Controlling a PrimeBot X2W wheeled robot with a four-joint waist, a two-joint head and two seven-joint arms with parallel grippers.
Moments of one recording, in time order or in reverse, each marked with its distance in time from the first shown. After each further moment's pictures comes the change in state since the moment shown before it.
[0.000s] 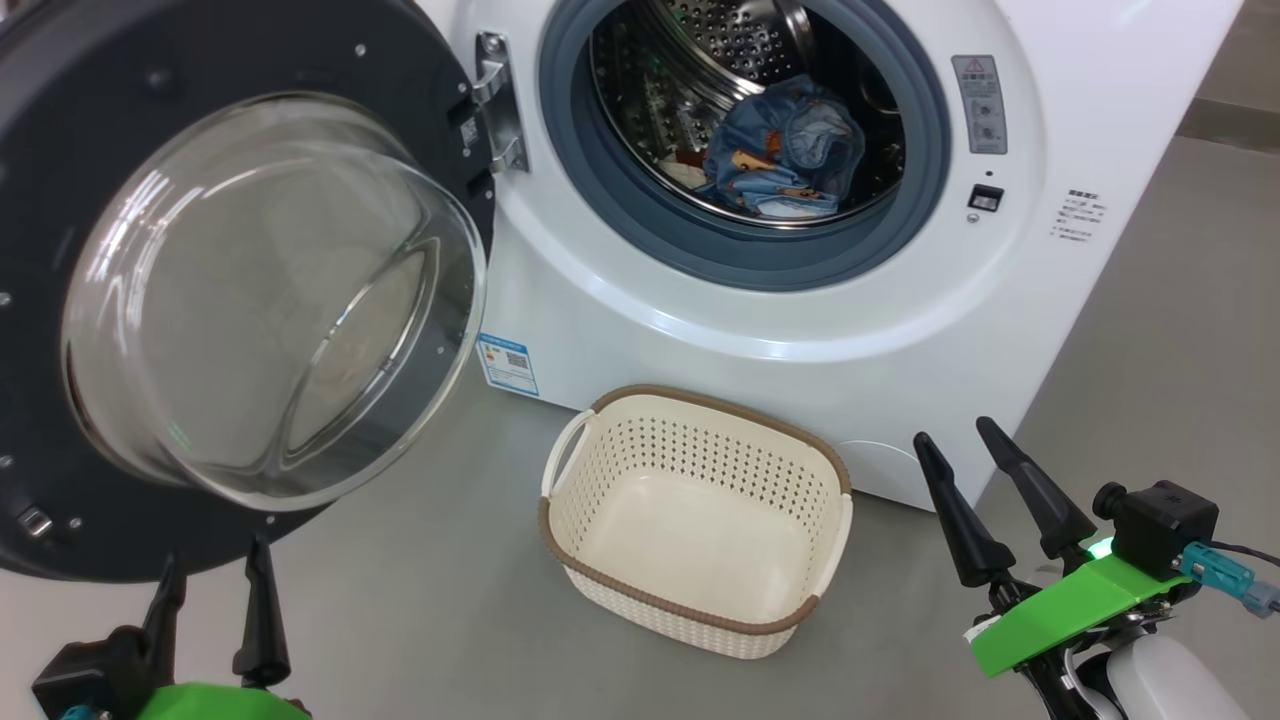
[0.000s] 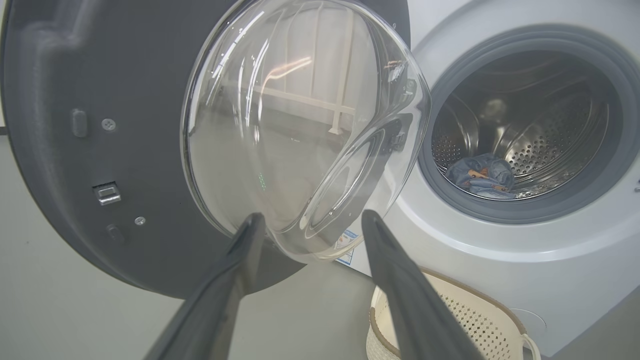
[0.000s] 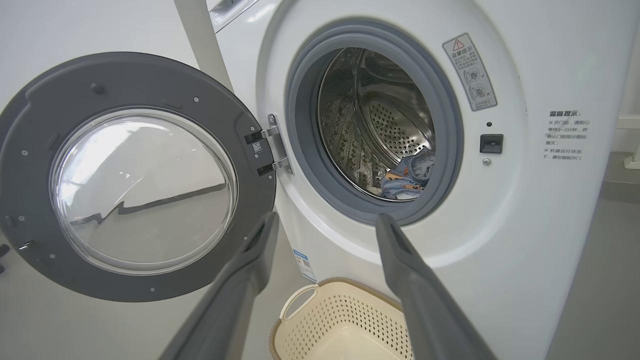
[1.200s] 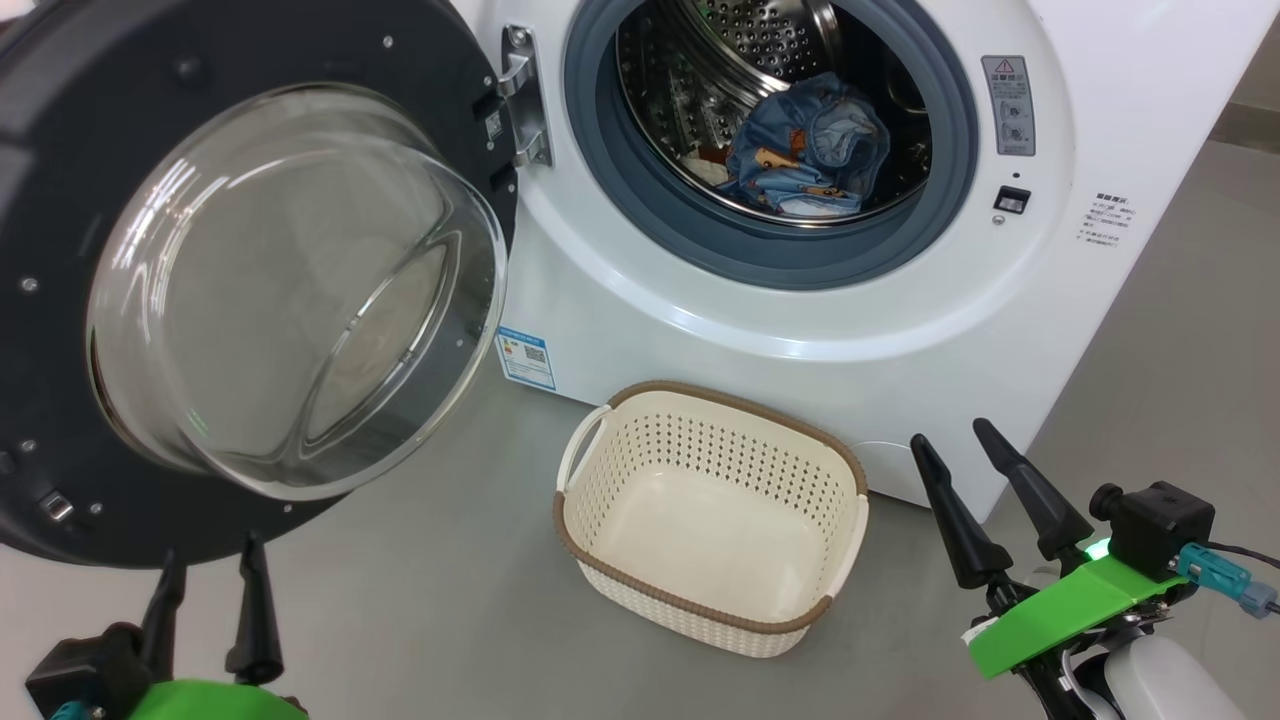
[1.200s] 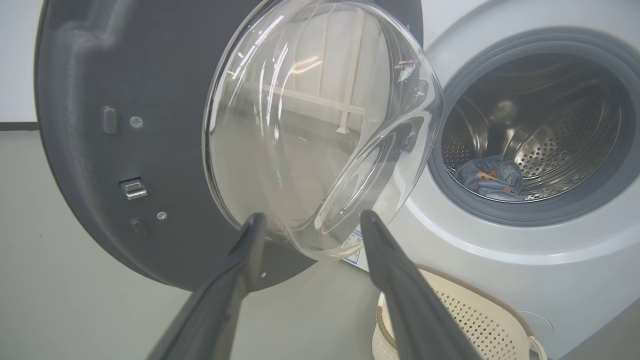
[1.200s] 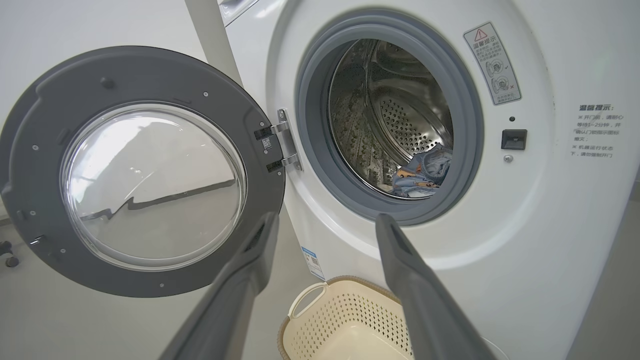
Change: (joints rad) left arm -0.004 0.018 -0.014 -0.002 -0.028 0.001 0.002; right arm 0.000 0.001 0.005 0.001 0.000 0.000 0.000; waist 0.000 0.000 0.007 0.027
